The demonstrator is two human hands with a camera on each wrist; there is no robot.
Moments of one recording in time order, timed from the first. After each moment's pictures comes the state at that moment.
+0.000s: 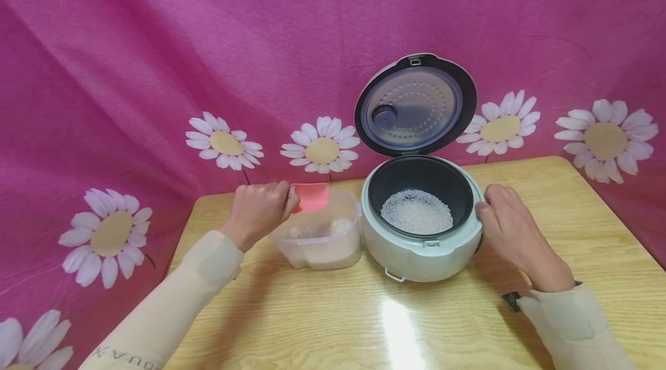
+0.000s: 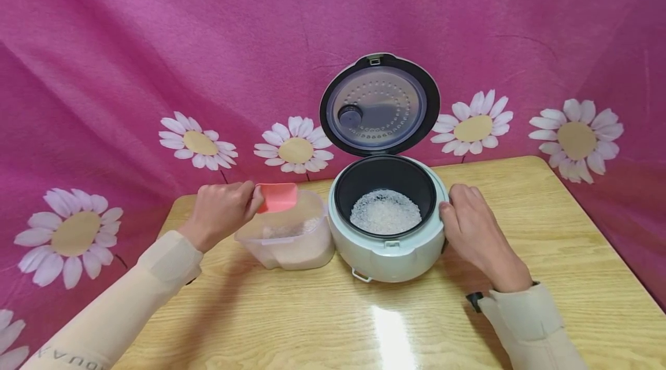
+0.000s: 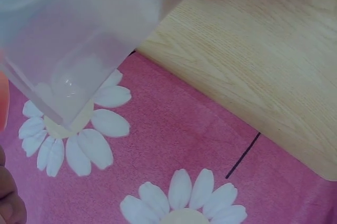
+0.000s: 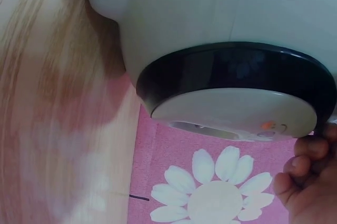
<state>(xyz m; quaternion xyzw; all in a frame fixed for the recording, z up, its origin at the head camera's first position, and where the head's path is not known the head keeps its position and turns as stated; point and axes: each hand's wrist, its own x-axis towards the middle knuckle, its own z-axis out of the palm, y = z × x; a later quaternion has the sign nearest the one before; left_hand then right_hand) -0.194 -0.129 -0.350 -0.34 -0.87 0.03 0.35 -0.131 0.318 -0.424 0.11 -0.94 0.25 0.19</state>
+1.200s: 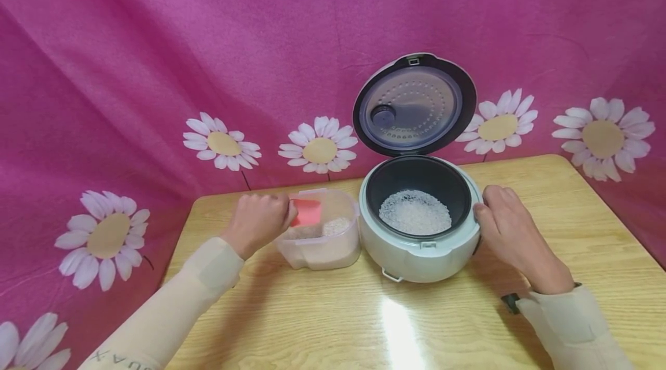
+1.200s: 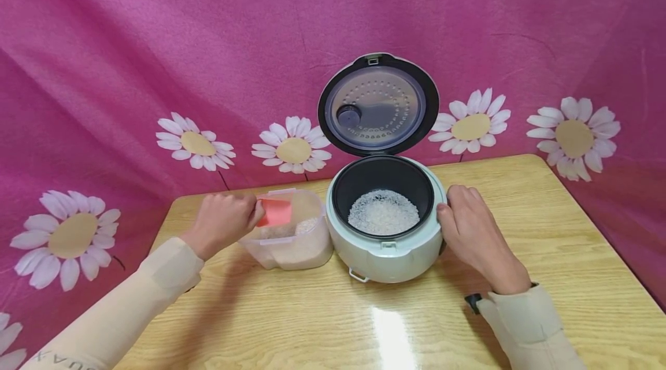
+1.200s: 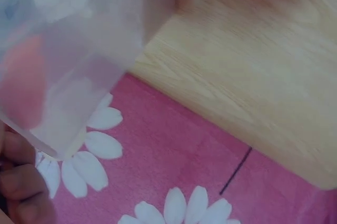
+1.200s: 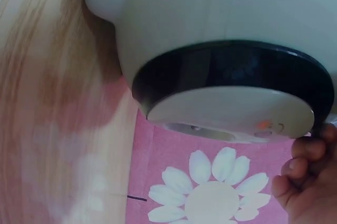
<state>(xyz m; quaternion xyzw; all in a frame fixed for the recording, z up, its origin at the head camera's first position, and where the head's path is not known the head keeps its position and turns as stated) -0.185 -0.128 -0.362 -0.29 -0.93 0.07 0.20 -0.127 0.318 -0.421 0.10 -0.95 0.24 0.18</state>
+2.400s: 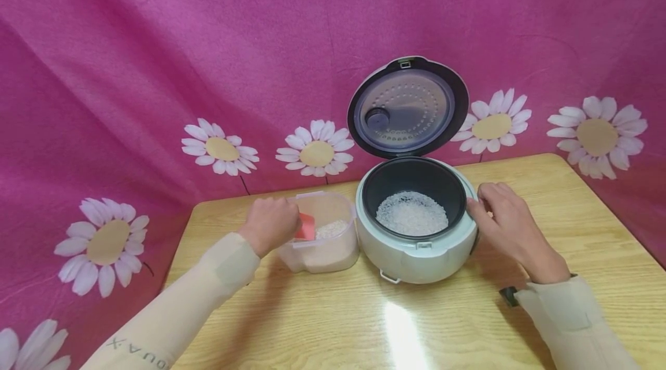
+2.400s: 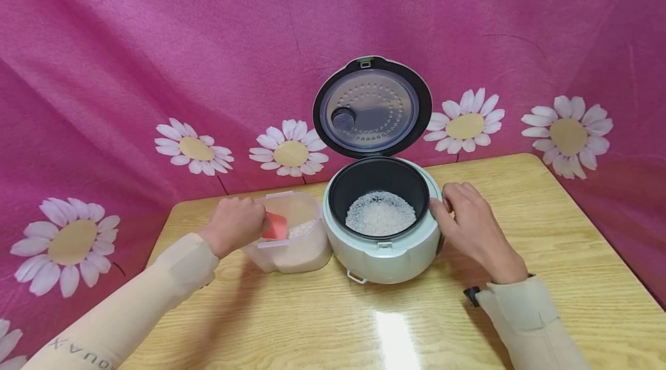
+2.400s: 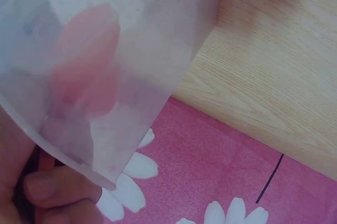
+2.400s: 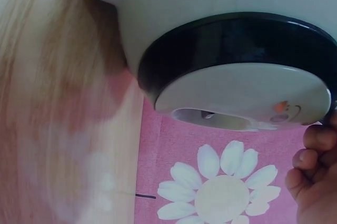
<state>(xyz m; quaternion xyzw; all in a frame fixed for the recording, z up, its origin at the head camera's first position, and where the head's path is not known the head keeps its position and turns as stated) -0.186 -0.097 -0.351 -0.24 -0.96 0.15 -0.01 -0.134 0.325 -0.422 0.10 -0.94 0.27 0.20</state>
